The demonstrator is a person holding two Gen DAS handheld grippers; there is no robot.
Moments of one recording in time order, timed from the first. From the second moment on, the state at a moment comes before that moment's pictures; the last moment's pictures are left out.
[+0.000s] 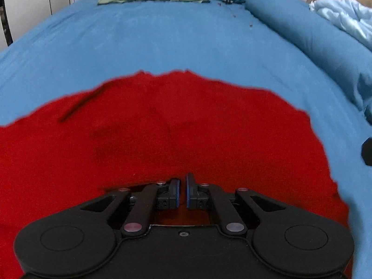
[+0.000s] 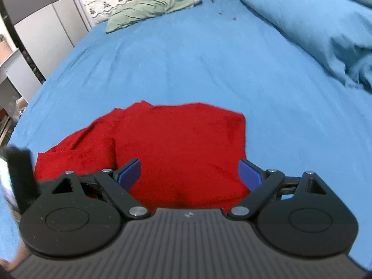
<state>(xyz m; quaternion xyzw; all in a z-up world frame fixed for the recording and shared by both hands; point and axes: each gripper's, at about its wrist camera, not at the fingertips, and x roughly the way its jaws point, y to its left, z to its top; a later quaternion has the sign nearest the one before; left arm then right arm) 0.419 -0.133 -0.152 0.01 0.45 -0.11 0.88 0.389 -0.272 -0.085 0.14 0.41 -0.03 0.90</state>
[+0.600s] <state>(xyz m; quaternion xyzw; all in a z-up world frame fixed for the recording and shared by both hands) 0.380 0.056 -0.117 0.05 0.45 0.01 0.89 0.453 -0.134 -0.126 -0.14 0.46 0.16 0.86</state>
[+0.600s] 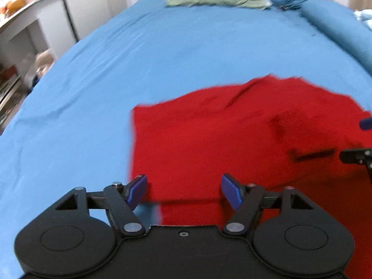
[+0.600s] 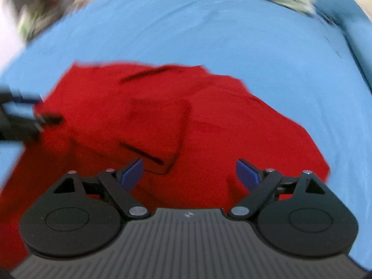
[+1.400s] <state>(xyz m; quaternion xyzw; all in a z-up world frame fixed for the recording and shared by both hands) 0.389 0.080 -0.150 0.03 0.47 0.02 0.88 0.491 -0.115 -0.089 -0.15 0.39 0.10 0.90</state>
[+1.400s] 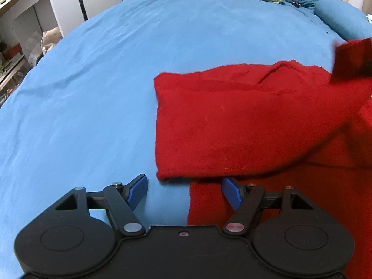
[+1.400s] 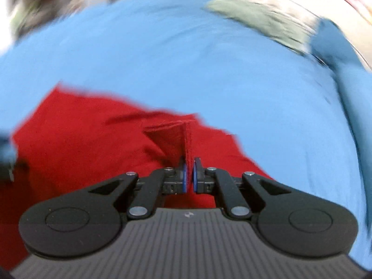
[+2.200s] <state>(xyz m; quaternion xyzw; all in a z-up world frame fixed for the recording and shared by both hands) 0.391 0.072 -0.148 0.05 0.48 0.05 0.88 0.415 -0.273 -0.143 0.15 0.44 -0.08 0.88</state>
